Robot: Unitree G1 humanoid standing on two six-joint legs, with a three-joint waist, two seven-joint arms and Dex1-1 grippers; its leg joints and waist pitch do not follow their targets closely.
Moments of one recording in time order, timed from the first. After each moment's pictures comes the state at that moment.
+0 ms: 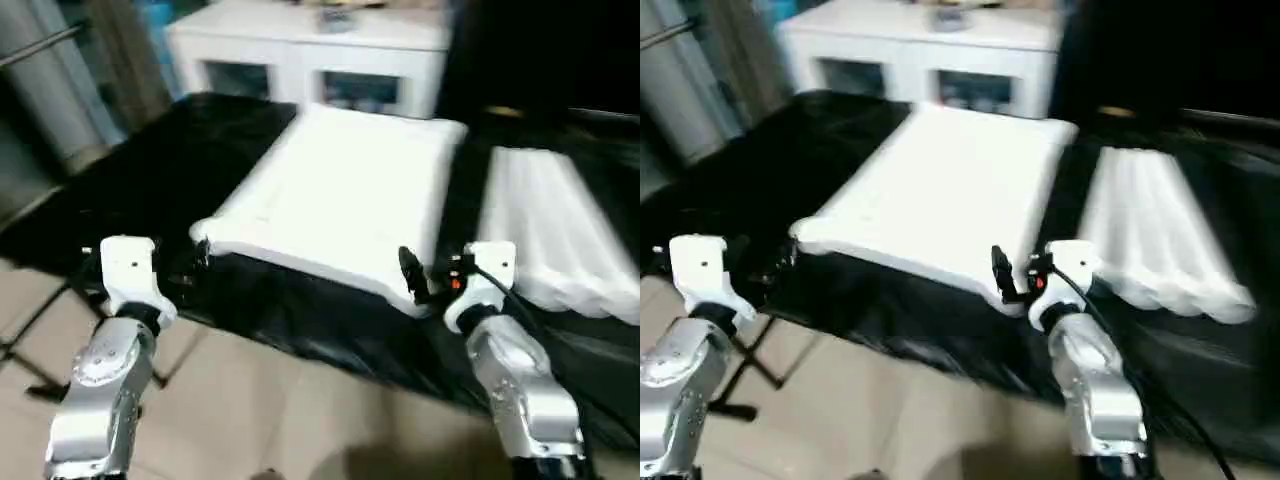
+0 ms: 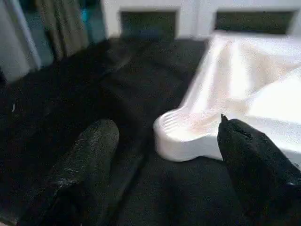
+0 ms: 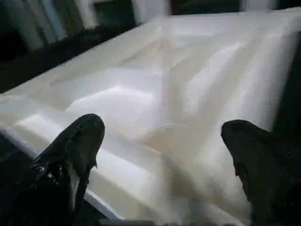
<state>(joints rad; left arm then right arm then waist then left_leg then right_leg) -0.06 0.24 0.19 -0.05 -0.20 0.26 -0.17 -0.16 -0.03 -0.01 0.00 0.18 0.33 0.19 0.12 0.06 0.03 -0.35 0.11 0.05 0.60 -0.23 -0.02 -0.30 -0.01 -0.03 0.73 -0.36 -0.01</state>
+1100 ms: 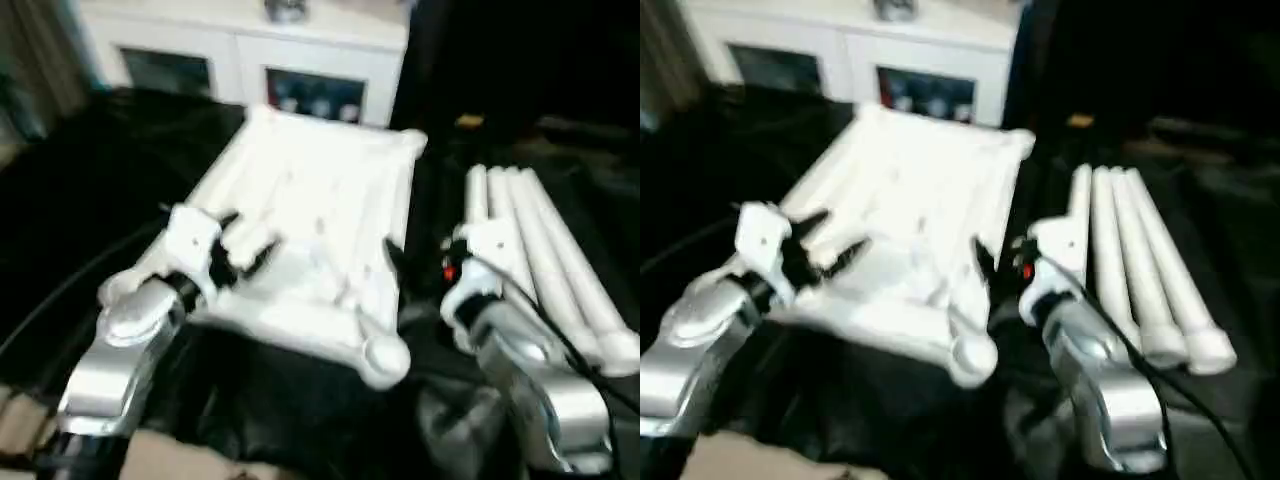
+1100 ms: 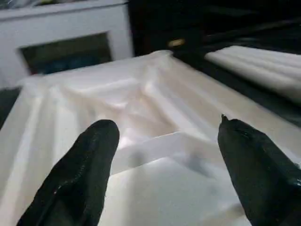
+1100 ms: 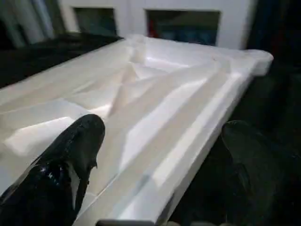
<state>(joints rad) -0.20 0.40 -0.05 -0.10 -0.27 0.24 -0.64 -0.11 -0.18 0.02 -0.34 0.25 0.57 0.27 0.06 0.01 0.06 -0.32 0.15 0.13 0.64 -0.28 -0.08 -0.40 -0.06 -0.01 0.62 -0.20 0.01</state>
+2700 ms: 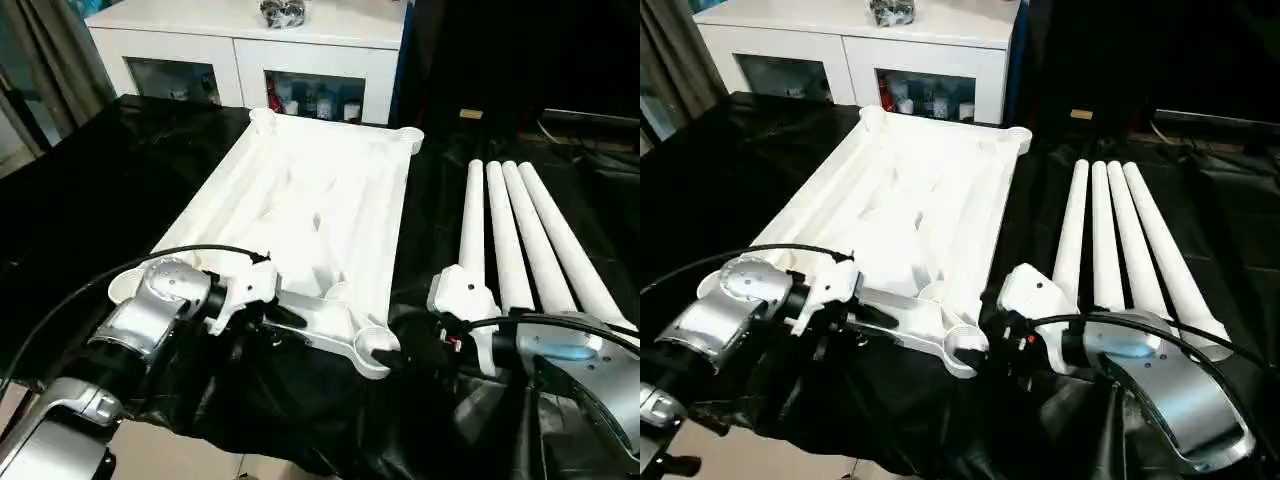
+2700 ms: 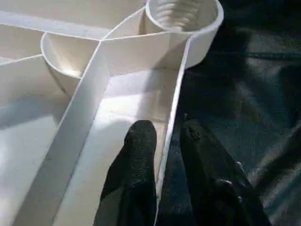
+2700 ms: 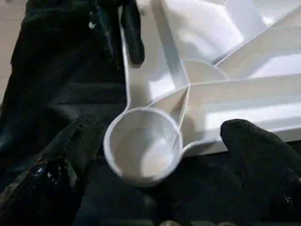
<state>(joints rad) -0.59 0.49 -0.40 0.63 -0.07 -0.11 -1.39 -0.13 -0.68 0.24 -0.40 0.27 0.63 0.85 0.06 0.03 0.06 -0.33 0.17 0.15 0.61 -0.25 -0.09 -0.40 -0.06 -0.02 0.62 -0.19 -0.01</state>
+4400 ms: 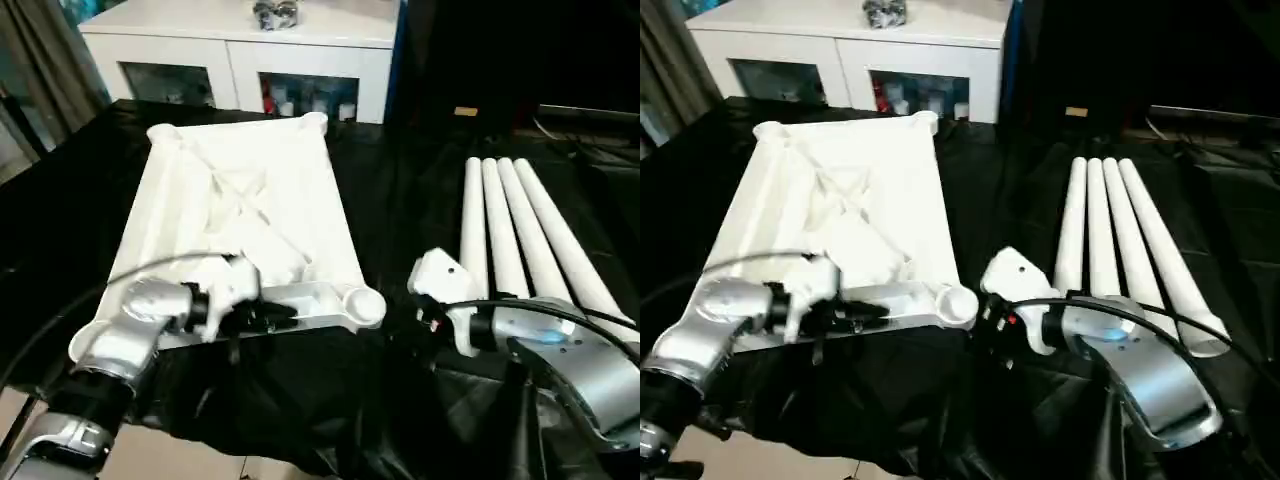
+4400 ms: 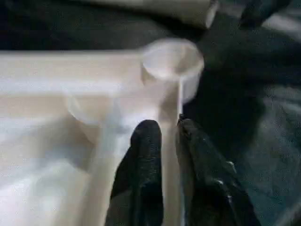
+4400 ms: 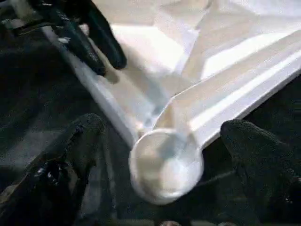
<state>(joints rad) -0.43 0.49 -0.18 0.41 -0.19 -0.04 -1.23 -0.25 -0.52 0.23 -0.33 0.23 0.67 0.70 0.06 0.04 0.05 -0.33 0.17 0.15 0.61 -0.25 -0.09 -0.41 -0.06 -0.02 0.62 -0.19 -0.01</state>
